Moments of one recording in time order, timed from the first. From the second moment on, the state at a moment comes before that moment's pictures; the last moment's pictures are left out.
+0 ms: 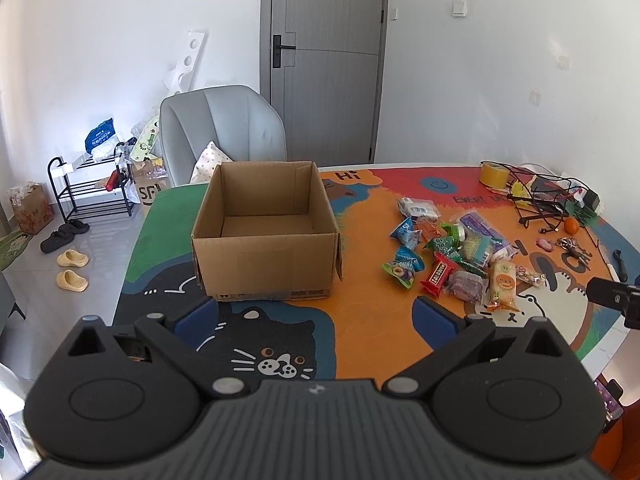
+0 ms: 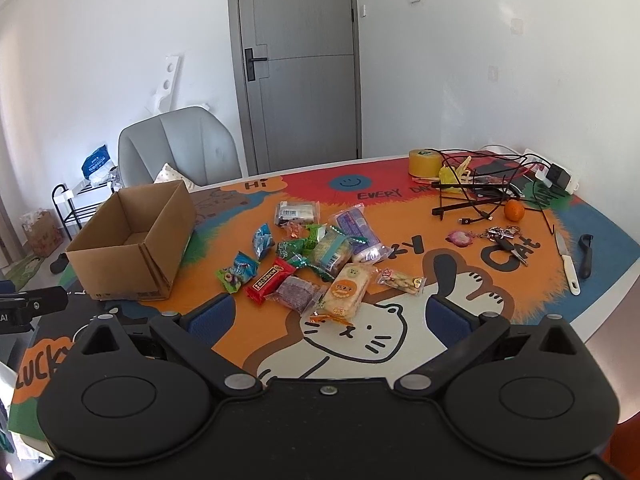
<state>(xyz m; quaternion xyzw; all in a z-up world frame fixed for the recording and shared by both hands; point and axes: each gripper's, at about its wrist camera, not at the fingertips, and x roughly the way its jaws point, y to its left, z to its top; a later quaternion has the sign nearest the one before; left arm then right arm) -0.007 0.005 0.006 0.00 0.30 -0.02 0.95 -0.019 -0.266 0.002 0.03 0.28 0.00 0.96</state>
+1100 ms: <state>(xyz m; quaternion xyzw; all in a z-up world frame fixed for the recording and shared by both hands) 0.056 -0.043 -0.044 -0.02 0.33 -0.04 0.94 0.030 -0.307 -0.052 0.04 0.32 -0.06 0.94</state>
